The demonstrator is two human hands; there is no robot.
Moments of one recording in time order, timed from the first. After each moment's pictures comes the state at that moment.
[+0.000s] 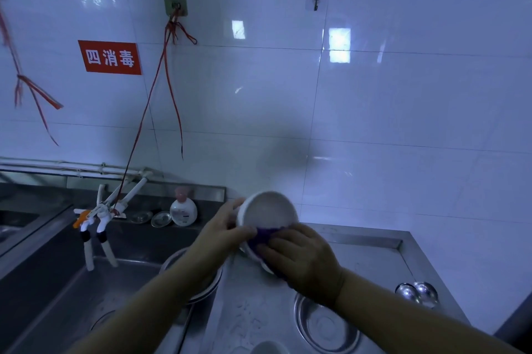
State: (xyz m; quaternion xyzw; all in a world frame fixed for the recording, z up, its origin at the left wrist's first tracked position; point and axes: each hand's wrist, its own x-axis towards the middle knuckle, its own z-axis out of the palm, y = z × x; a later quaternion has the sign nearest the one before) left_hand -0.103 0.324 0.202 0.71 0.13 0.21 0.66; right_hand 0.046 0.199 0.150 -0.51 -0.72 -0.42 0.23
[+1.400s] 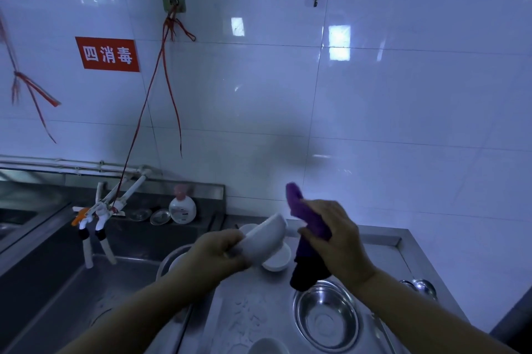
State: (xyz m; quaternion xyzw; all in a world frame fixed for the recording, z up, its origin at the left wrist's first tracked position) left_hand -0.126 0.330 0.187 0.88 0.15 0.17 0.42; right_hand 0.065 0.167 0.174 -0.63 -0.58 -0.22 0.47
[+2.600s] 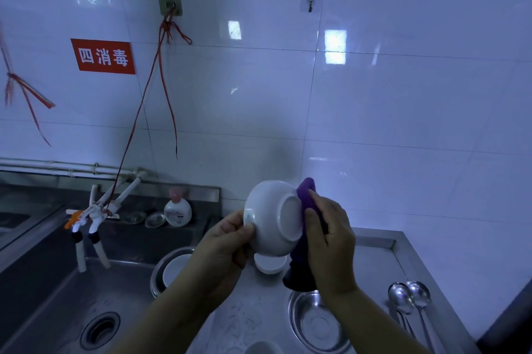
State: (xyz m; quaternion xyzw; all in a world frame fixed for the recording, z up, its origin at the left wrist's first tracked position) left_hand -0.103 0.294 0.202 0.51 0.07 0.23 0.83; right_hand 0.023 0.175 0.186 -0.67 -0.37 -0.23 0.60
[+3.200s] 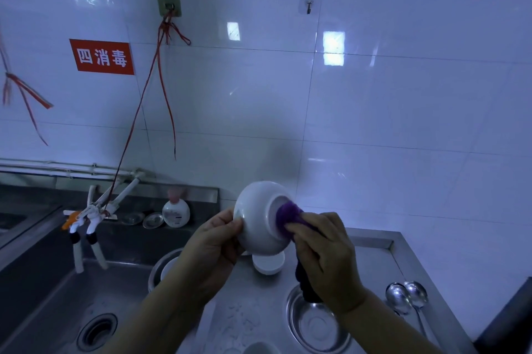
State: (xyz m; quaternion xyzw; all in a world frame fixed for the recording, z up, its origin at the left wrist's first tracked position) left_hand -0.102 0.303 0.205 0.47 0.08 0.24 0.85; right_hand 0.030 0.157 0.178 -0.60 -0.56 -0.35 0.44
